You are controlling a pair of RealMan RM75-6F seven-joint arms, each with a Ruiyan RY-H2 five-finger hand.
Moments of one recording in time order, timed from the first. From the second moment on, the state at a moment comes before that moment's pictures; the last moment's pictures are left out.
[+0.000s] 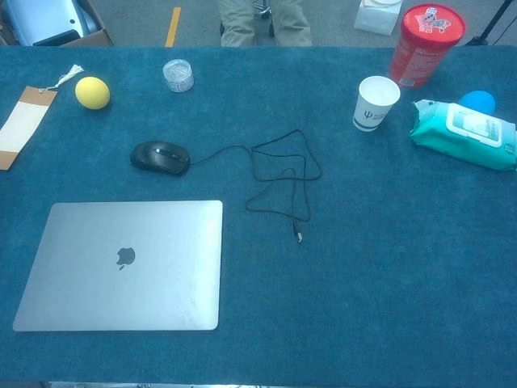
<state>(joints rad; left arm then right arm) -0.06 -1.04 -0.04 -1.74 1.46 1.48 0.00 0.05 -1.09 0.06 -1.65 -1.47 1.47 0.01</state>
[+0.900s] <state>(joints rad) -0.05 -1.04 -0.04 -1.75 1.47 1.50 0.00 0.22 -1.01 0.07 -1.81 -1.66 1.33 0.08</state>
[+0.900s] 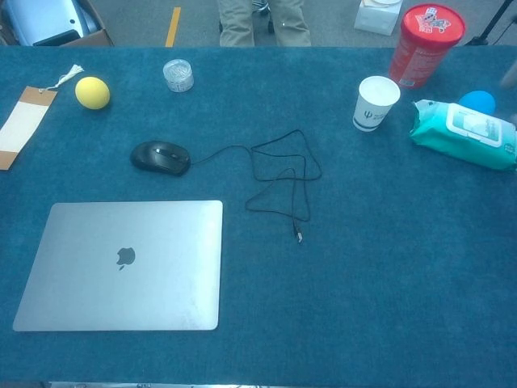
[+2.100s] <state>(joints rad) 0.01 -1.03 -0.02 -1.64 1.45 1.52 -0.14 0.69 -1.55 0.07 -1.72 -1.36 0.80 -0.73</state>
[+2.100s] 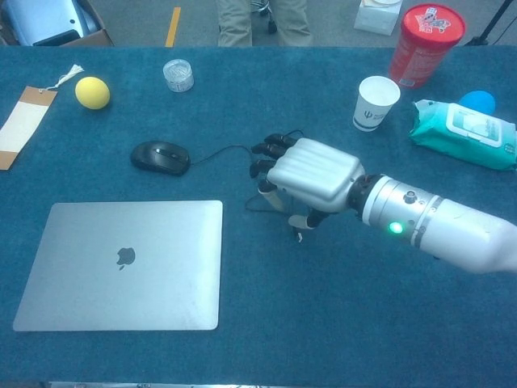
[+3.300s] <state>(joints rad) 0.01 -1.04 -0.04 -1.63 1.44 1.51 -0.13 0.72 -1.58 -0.04 -1.59 -1.38 0.81 -0.66</state>
